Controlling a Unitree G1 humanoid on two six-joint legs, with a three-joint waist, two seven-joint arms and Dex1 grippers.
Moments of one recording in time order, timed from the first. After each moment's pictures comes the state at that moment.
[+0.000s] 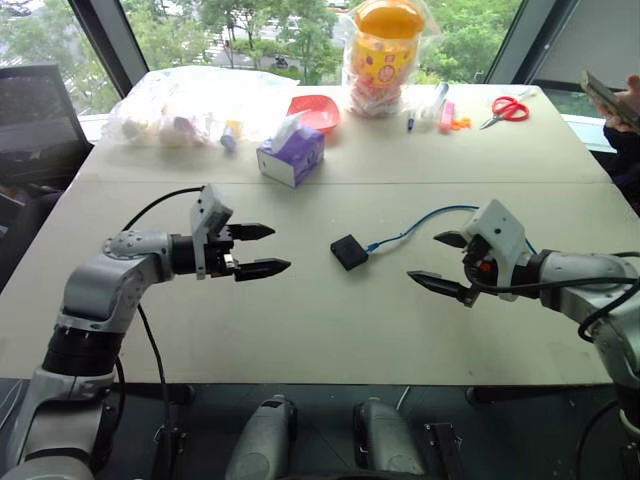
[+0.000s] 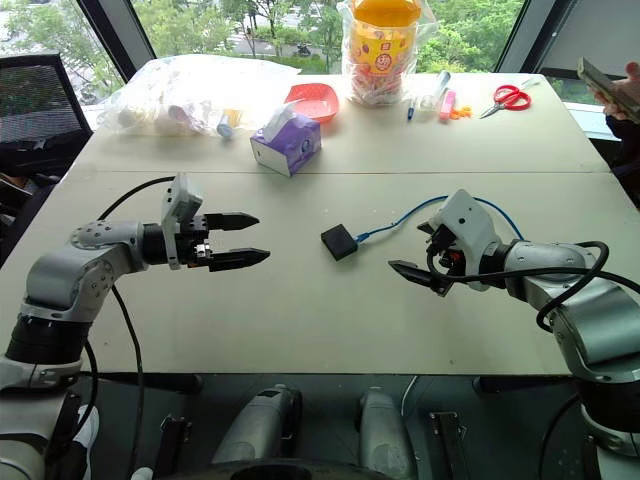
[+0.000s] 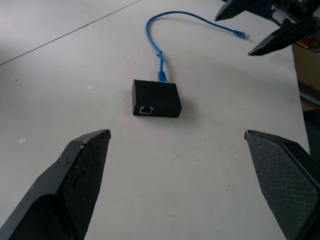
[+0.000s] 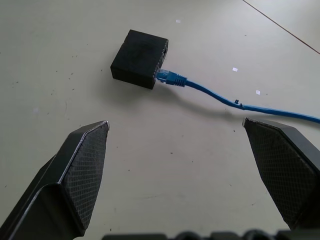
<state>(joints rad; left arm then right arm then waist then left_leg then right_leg) -0.48 0.69 -0.02 -0.07 -0.55 0.66 -1.08 -0.27 -0.89 -0.12 -0.50 0.47 0.92 0.77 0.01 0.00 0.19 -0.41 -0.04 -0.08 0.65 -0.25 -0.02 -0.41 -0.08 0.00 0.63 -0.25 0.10</state>
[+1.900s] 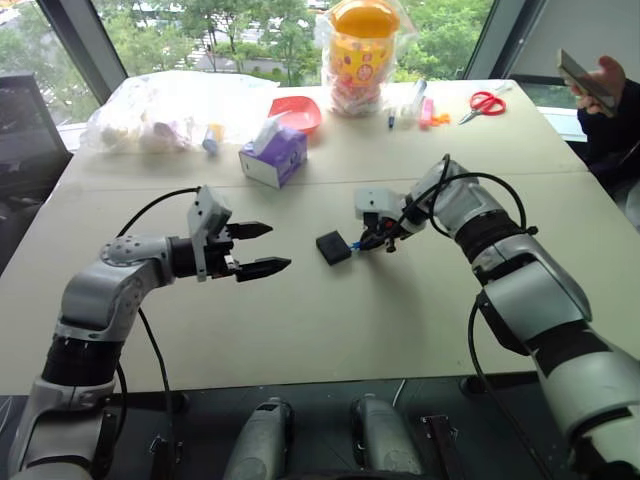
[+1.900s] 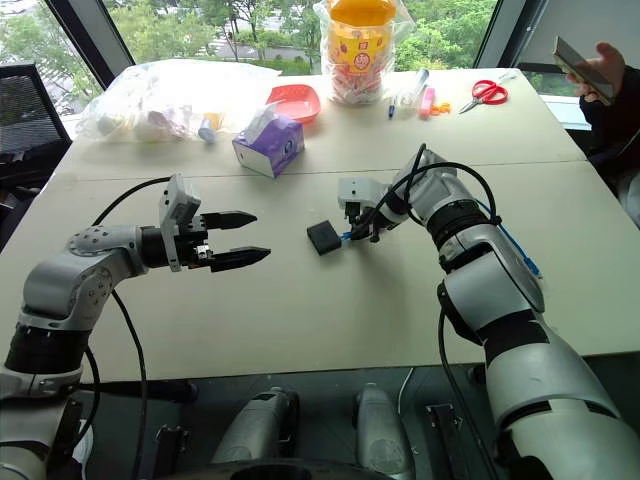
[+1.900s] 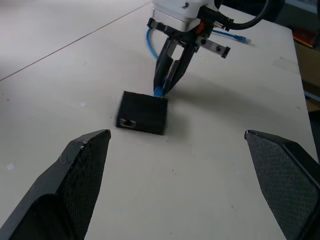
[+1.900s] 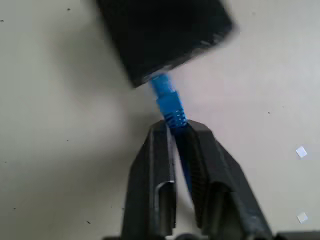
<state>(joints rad) -0.44 0.66 0.02 -0.14 -0.55 0.67 -1.01 -1.22 -0.41 0.51 1.06 -0.21 0.09 1.34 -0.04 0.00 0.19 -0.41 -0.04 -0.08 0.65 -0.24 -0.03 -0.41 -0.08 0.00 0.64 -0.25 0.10</state>
